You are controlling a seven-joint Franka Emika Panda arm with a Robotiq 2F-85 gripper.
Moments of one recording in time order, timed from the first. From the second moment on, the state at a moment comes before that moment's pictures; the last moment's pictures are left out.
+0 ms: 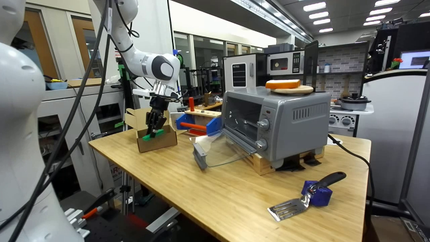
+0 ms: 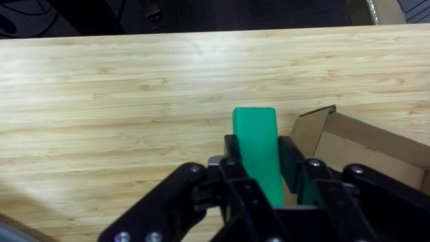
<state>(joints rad) 0.22 0.35 0.11 -2.10 0.24 2.08 0.36</state>
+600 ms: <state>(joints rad) 0.19 0.33 0.09 -2.16 0.27 2.12 0.44</state>
